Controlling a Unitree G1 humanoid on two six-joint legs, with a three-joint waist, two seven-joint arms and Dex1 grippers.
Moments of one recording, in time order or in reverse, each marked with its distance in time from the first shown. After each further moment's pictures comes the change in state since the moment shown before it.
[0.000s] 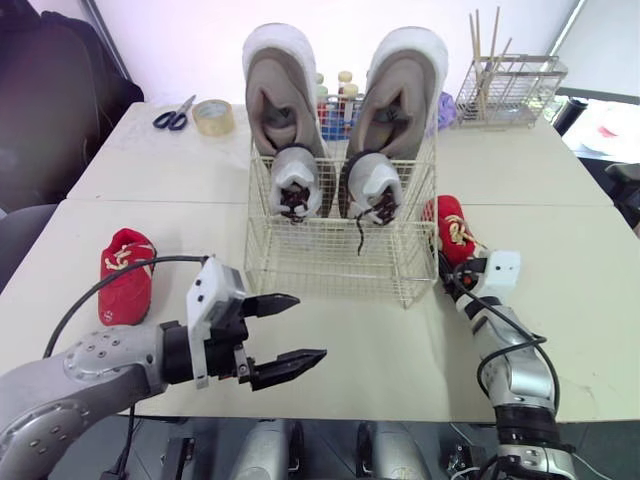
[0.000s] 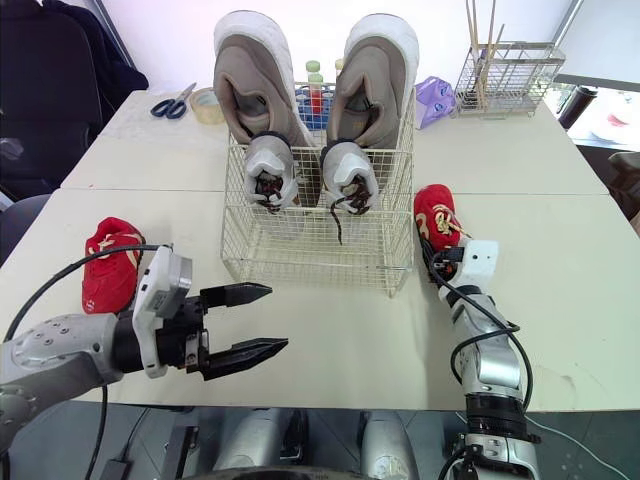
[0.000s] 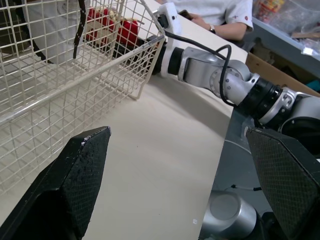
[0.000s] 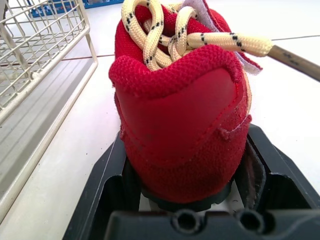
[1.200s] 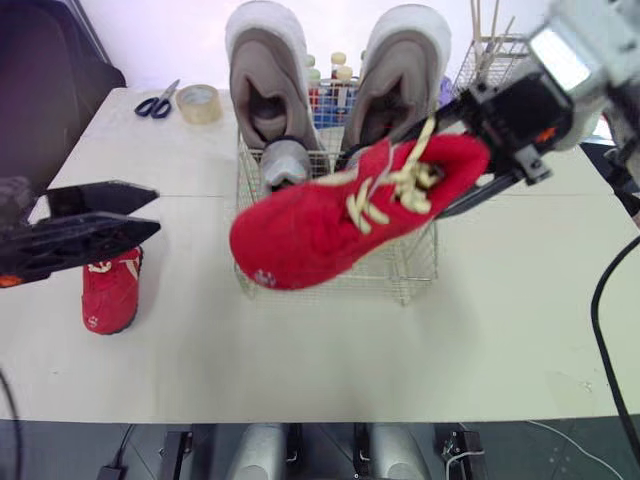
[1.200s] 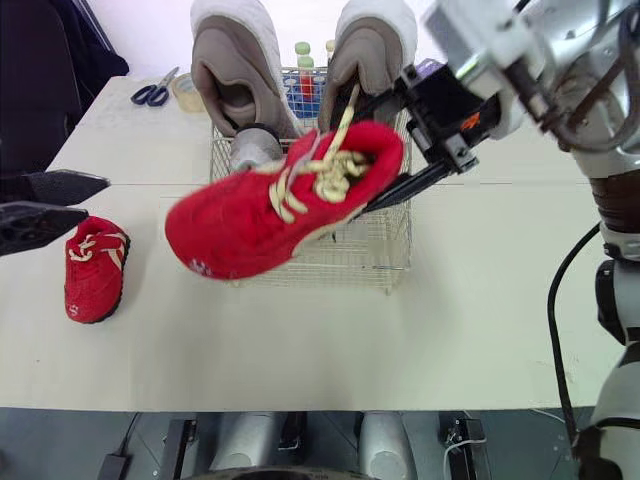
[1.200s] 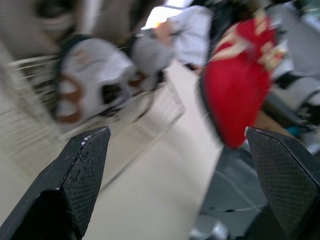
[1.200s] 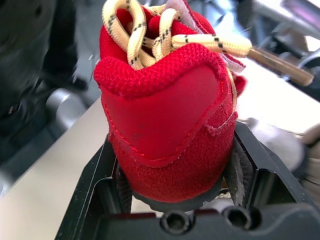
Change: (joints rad) left arm -0.192 0.473 0.569 0.602 -0.600 0.346 -0.260; right arm -1.212 -0.803 0.747 -0.031 0.609 -0.006 1.414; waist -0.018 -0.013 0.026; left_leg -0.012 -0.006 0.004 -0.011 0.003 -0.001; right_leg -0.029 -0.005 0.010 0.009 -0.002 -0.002
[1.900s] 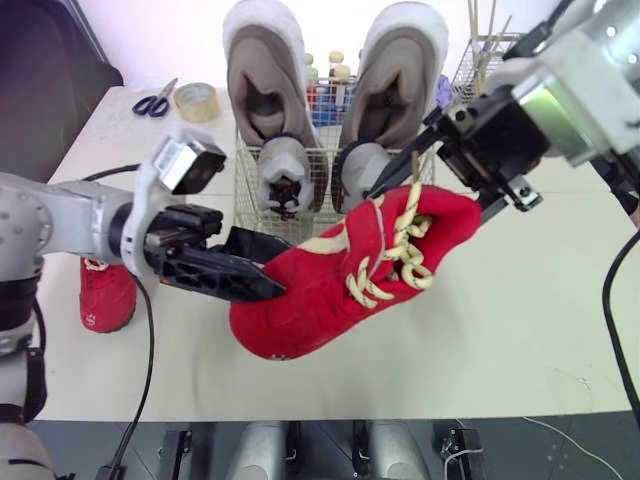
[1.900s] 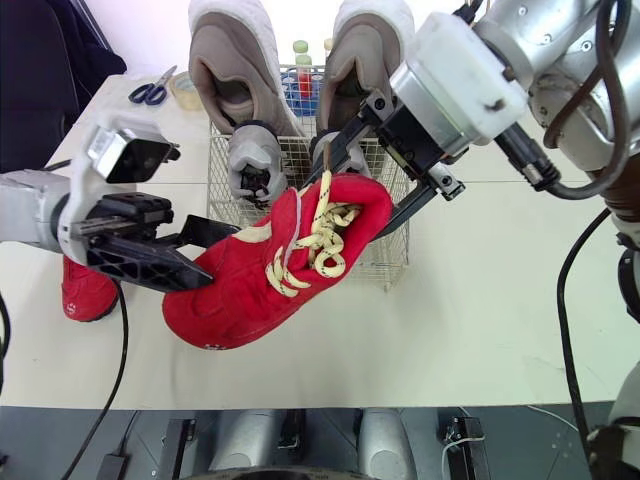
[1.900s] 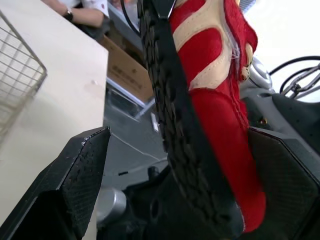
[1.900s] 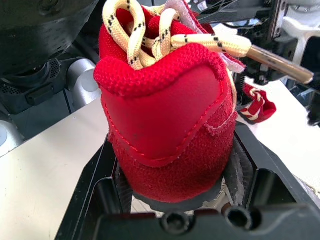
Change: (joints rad) left arm -0.661 -0.374 -0.770 0.095 0.240 0.178 -0.261; right arm -0.145 -0.037 0.228 -0.027 0.072 -0.237 0.000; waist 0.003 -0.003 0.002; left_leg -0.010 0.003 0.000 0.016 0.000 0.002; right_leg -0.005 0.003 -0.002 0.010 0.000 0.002
